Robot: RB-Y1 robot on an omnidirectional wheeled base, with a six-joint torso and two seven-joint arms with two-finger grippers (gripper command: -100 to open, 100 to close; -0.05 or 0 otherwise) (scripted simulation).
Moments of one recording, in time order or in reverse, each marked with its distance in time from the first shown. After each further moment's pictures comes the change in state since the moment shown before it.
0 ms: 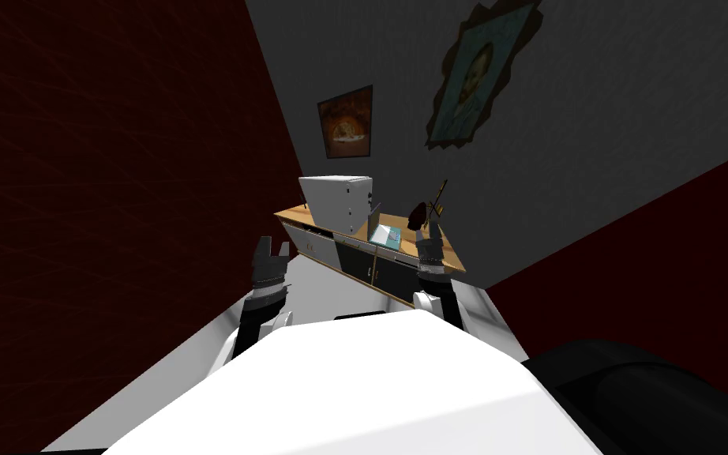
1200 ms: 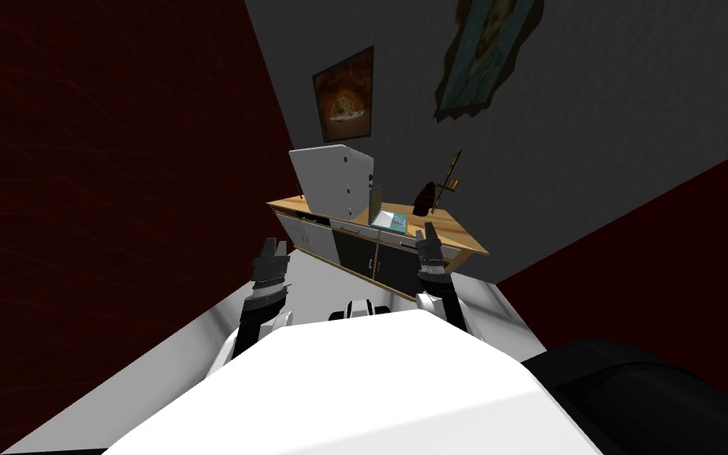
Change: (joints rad) left arm 0.000 0.000 0.000 0.000 0.000 0.000 0.000; right arm 0.003 -0.057 -0.009 0.003 0.011 0.008 0.009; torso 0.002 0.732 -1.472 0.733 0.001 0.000
